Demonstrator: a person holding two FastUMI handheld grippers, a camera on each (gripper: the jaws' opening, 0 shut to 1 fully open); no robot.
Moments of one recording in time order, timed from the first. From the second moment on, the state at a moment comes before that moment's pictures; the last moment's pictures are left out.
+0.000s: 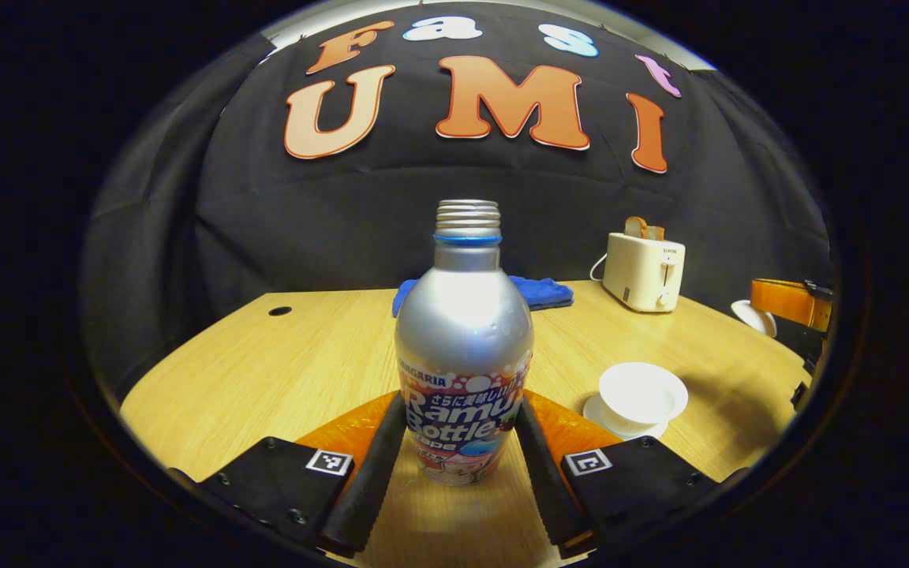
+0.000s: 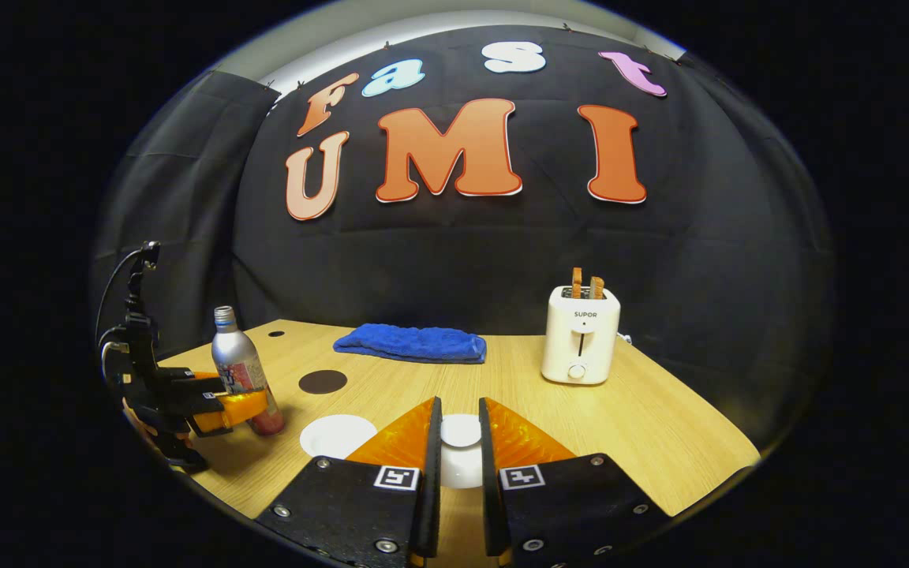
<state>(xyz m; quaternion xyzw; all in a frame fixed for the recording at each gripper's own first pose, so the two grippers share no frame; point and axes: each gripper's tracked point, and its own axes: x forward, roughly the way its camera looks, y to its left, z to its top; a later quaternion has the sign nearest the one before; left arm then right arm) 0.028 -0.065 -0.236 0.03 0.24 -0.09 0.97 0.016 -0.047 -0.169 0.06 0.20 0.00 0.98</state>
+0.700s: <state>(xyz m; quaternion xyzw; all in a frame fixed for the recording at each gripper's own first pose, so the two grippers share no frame) 0.052 -0.080 -0.209 0.38 0.17 -0.12 0.90 -0.010 -0.098 -0.155 0.06 0.18 -0.04 0.98</state>
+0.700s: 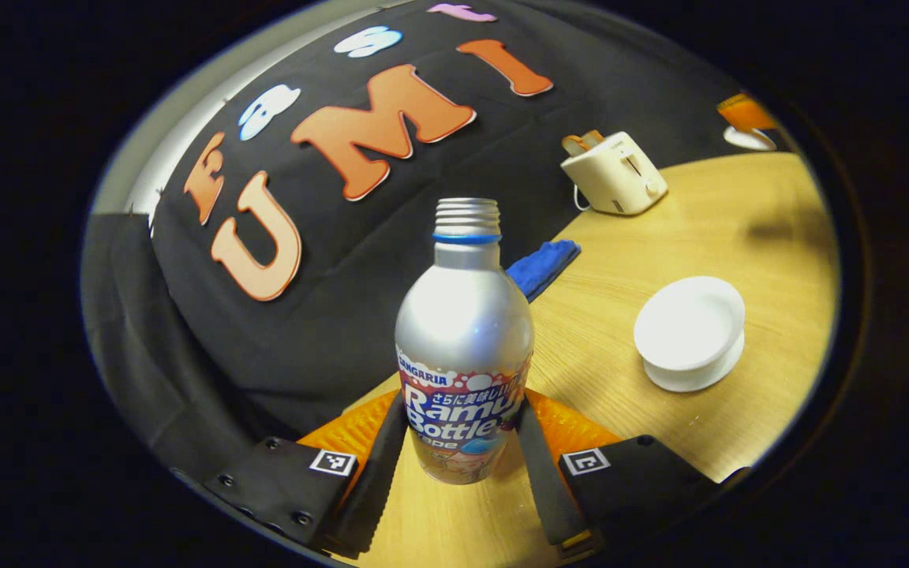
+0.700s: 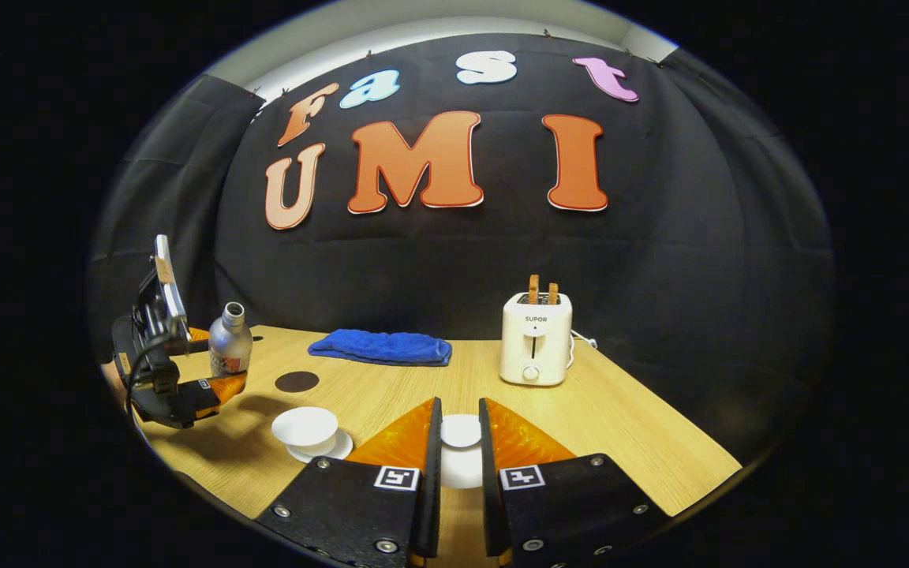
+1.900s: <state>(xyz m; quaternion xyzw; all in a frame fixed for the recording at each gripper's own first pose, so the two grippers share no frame) 0.062 -0.072 -0.206 0.76 0.07 -0.17 0.63 -0.044 -0.126 -0.152 0.06 0.17 -0.06 0.98</state>
